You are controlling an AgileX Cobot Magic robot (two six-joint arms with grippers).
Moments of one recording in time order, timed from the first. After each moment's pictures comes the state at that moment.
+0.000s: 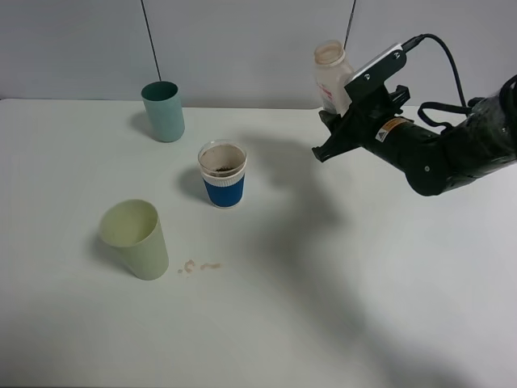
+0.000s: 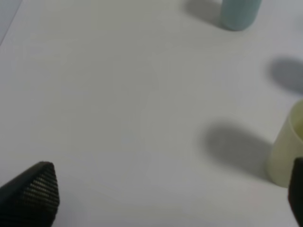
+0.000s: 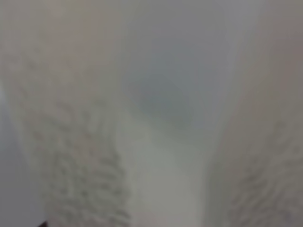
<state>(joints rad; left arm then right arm) 0.00 -0.01 -0.51 0.02 1.06 -0.03 0.33 1.95 -0.73 0.01 -0.90 -0.49</state>
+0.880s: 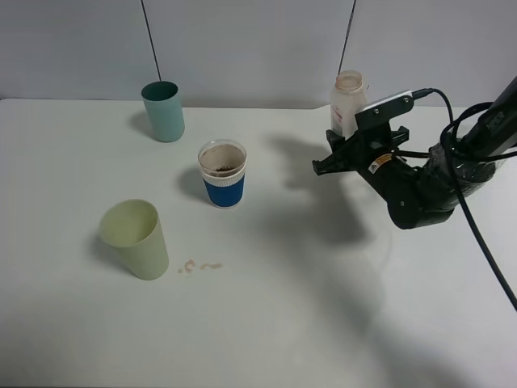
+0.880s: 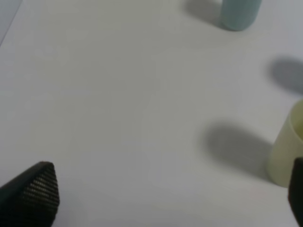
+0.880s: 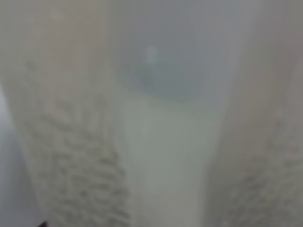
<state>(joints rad) 0.00 -0.01 -0.51 0.02 1.06 -0.03 0.32 2.19 -0.74 0.13 -1.21 -0.32</state>
